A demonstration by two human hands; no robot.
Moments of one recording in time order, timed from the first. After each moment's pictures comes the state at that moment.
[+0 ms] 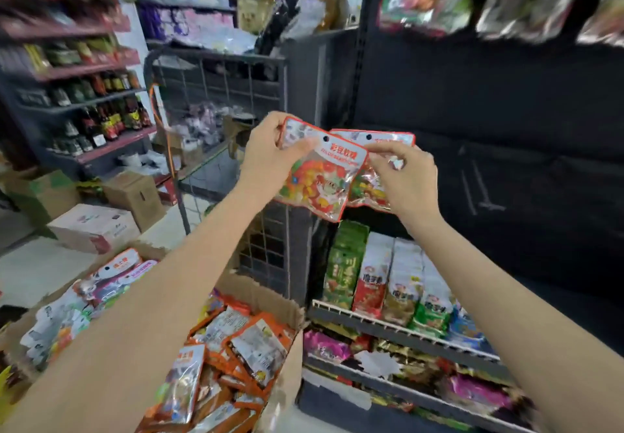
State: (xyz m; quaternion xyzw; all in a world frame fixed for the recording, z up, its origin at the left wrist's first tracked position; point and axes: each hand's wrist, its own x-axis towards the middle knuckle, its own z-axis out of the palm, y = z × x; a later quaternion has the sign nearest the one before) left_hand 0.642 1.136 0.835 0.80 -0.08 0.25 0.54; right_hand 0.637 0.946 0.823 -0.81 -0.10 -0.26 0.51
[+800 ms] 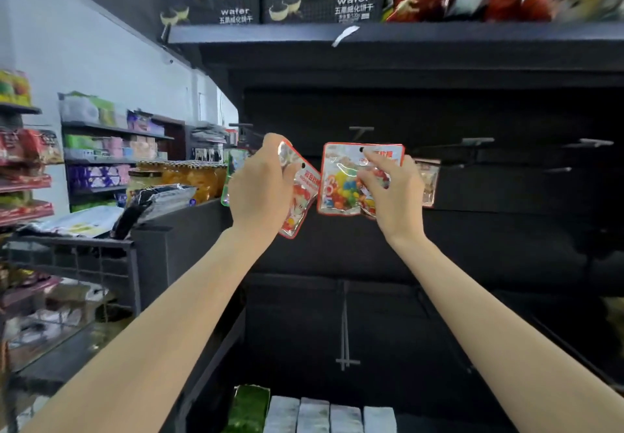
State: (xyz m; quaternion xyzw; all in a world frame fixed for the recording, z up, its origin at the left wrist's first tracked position) left_hand 0.679 0.928 1.015 0.78 -0.12 0.56 0.25; right_hand 0.672 0.756 1.005 -0.76 -0.10 -0.52 0.37
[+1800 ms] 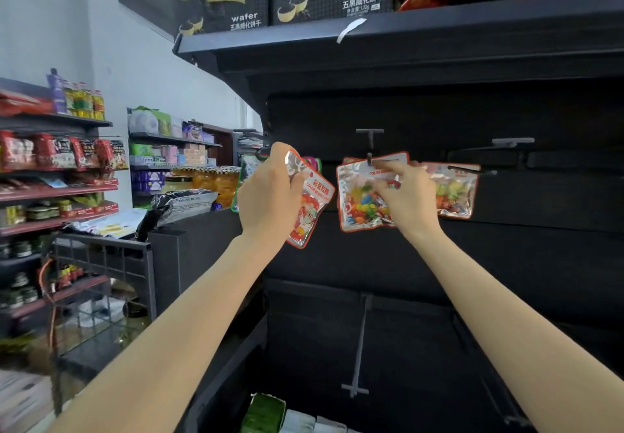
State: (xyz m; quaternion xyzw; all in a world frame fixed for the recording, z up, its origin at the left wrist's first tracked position) left_hand 0.699 0.910 1.014 0.80 -0.05 0.56 0.23; right_hand 0.734 0.724 1.013 -0.80 -0.13 -0.46 0.37
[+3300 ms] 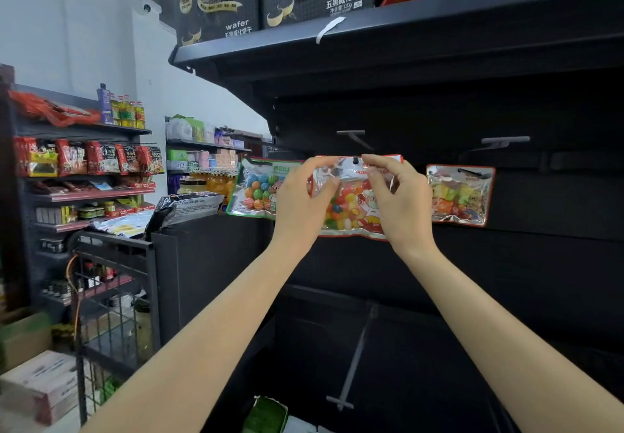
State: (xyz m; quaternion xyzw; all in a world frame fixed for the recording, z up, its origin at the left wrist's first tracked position) left_hand 0.711 0.854 1.006 0.75 -0.17 0.45 0.45; right_hand 0.723 0.719 1.008 -0.69 -0.25 -0.48 0.48
